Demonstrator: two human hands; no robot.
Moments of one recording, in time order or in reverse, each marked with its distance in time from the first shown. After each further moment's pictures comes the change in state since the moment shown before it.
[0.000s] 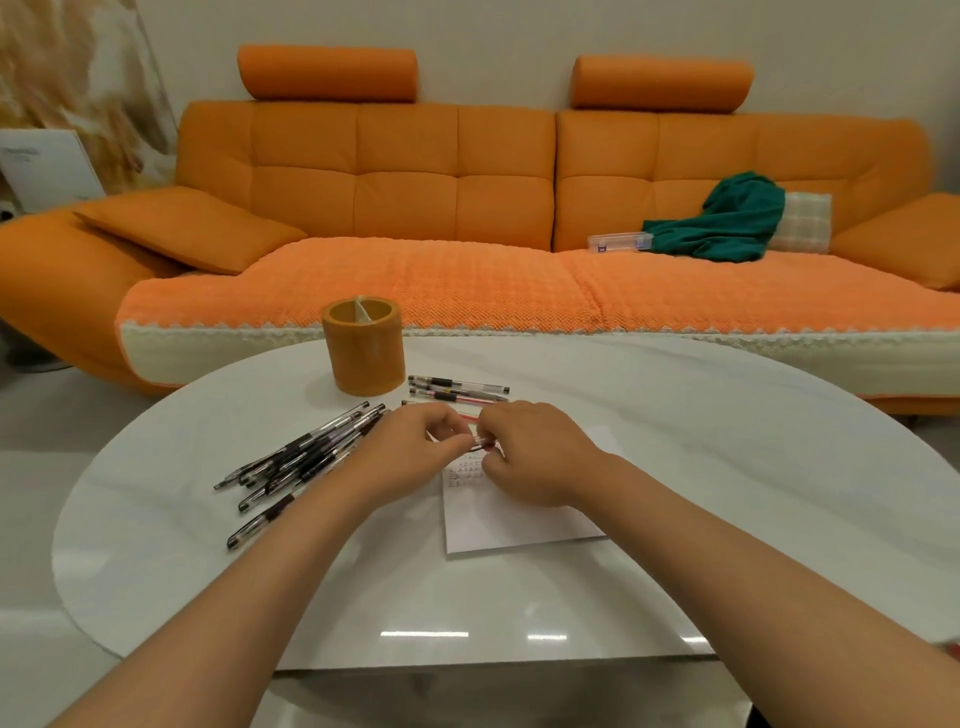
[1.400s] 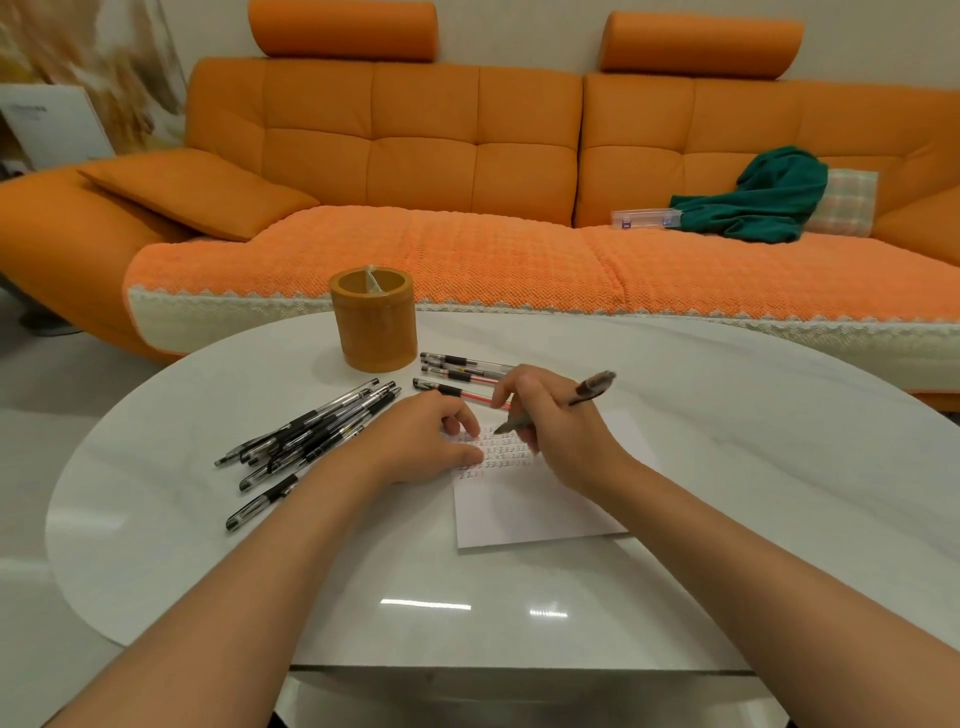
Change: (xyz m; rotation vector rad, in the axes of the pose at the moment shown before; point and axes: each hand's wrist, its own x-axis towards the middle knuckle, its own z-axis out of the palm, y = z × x) left_hand 0.020 -0.021 0.003 0.236 -0.184 -0.028; right_hand -0.003 -0.004 0.004 0.866 0.233 0.218
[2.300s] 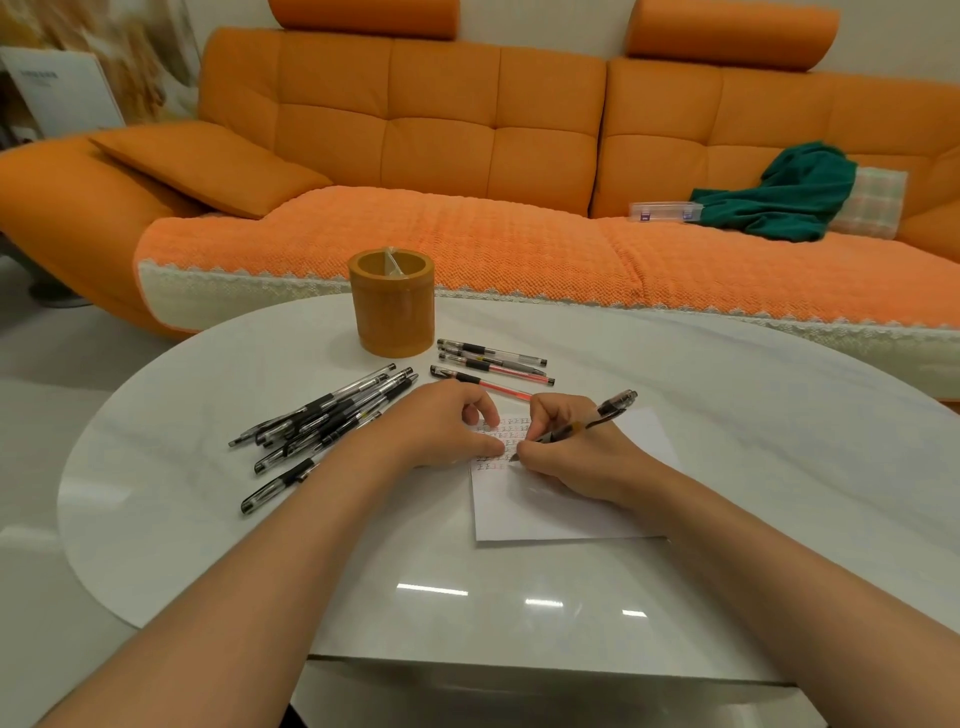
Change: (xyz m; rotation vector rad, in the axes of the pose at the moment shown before) left_hand 0.005 -0.003 0.000 -0.031 -0.018 -0.029; right_hand -0.004 0.011 0.004 0.006 -0.216 0.185
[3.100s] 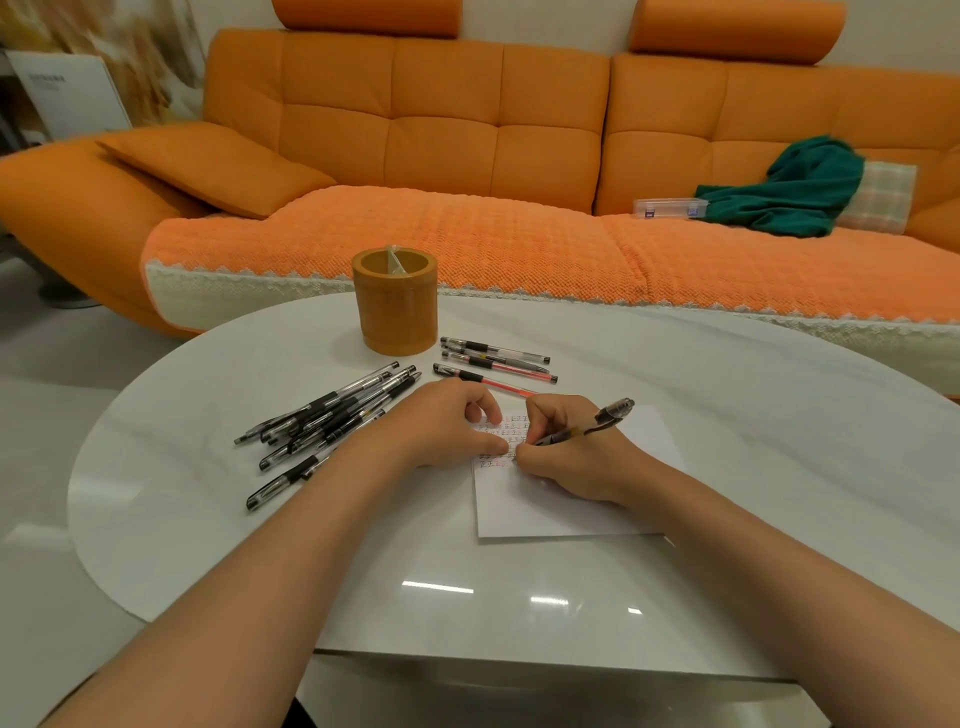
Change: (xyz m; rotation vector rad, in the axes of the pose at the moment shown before) left_hand 0.001 -0.002 0.003 0.002 0.004 -0.002; right_hand 0.007 0.013 0.003 -0.066 0.000 -0.088
